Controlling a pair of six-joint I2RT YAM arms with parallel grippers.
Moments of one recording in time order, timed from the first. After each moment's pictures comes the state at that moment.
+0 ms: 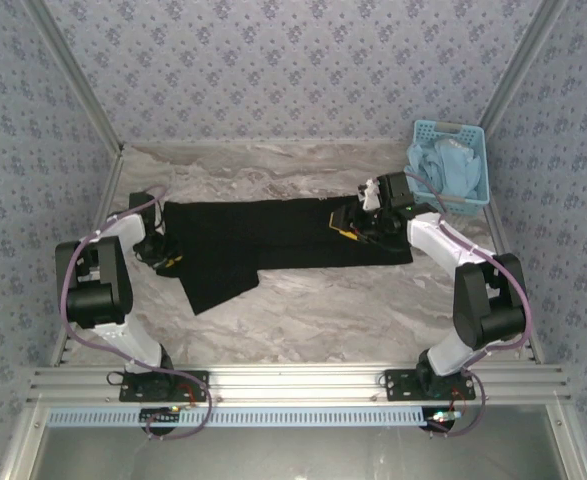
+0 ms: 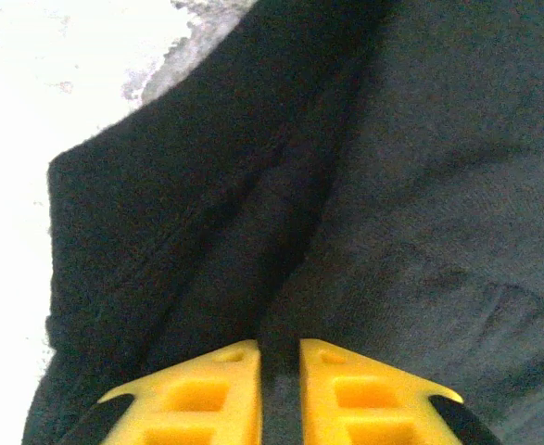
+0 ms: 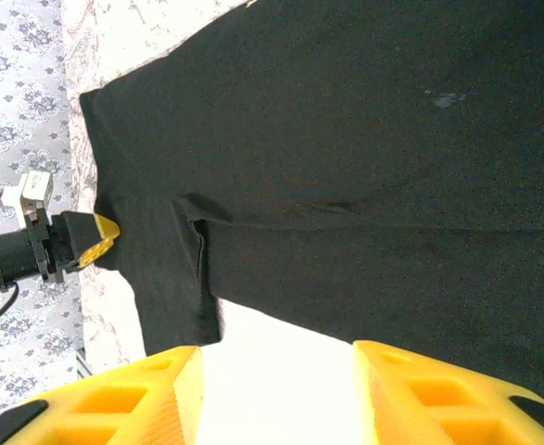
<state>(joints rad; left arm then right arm) 0.12 1.72 1.03 -0.69 0.15 -0.46 0.27 1.58 1.06 -0.37 -0.63 0.59</state>
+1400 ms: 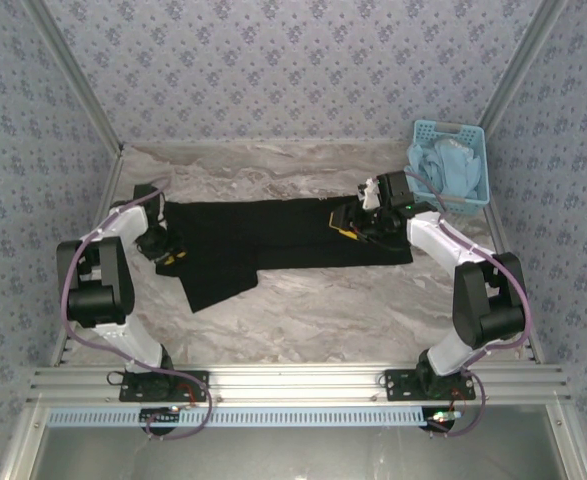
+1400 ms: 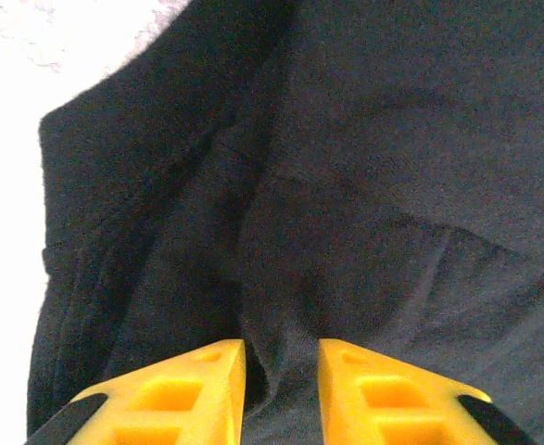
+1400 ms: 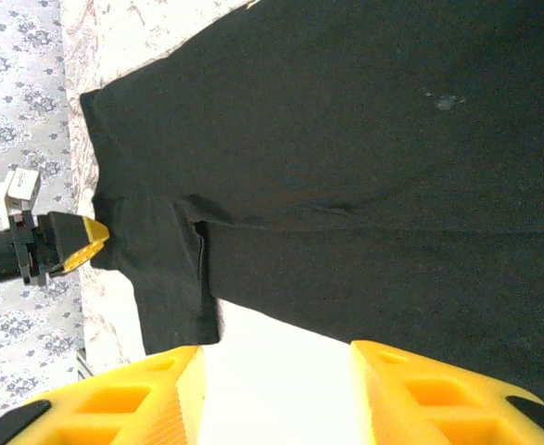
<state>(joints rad) 0.08 1.72 1.12 -0.82 0.11 -0.44 0.27 1.59 1.07 -0.38 -0.63 0.59</state>
